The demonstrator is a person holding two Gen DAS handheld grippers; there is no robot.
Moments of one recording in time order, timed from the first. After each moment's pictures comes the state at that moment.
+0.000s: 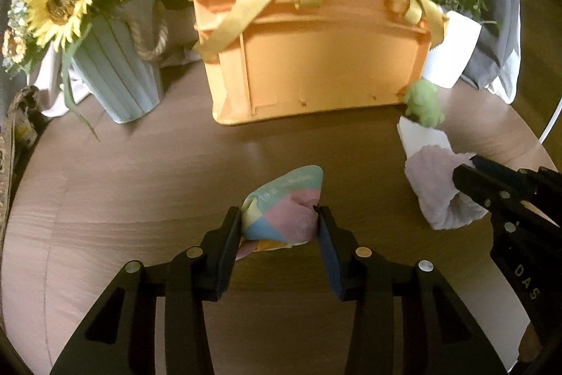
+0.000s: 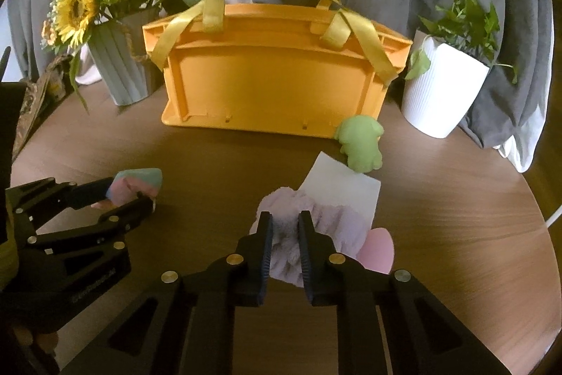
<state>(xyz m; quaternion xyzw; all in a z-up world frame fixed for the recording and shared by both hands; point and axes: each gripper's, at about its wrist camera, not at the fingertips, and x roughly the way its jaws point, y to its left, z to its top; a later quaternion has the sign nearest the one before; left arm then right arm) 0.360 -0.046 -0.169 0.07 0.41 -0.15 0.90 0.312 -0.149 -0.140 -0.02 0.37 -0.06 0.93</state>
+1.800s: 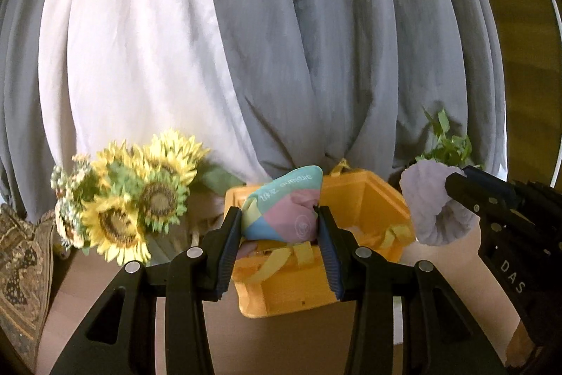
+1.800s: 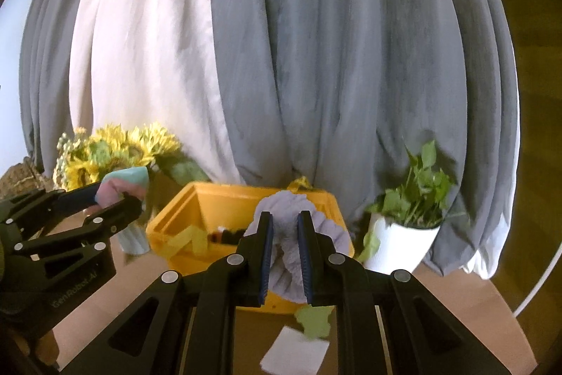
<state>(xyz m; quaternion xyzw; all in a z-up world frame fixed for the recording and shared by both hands) 0.374 -0.060 0.008 0.05 0.17 -0.14 0.97 0.322 -0.170 0.022 -0.03 0.15 -0.08 0.99</state>
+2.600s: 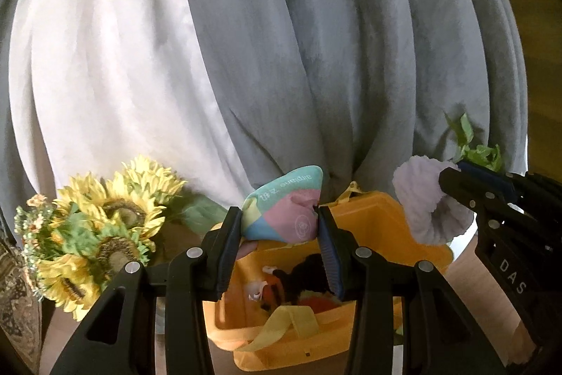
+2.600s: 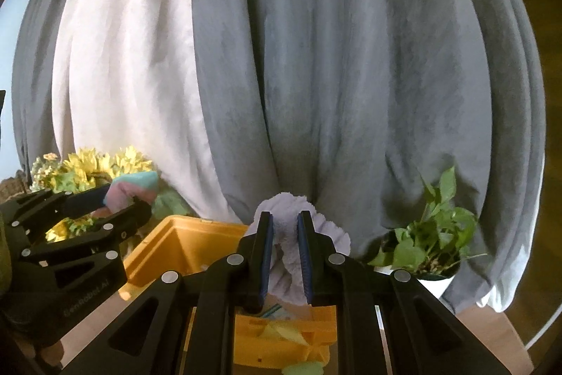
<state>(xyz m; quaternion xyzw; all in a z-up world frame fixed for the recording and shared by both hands) 0.459 -0.096 0.006 0.07 0.17 -0.14 0.97 0.400 -0.204 0.028 -0.03 0.14 -0.06 0.99</state>
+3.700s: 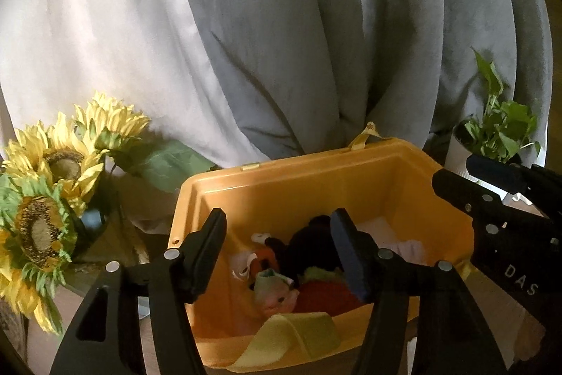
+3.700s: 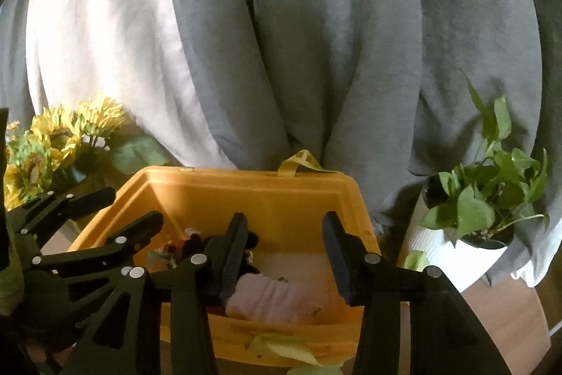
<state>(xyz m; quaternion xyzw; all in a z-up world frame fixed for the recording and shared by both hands) 0.517 -0.109 -0.048 0.07 0.26 -0.15 0.95 0.468 -0.222 -0.026 0.01 0.24 -0.05 0.97</state>
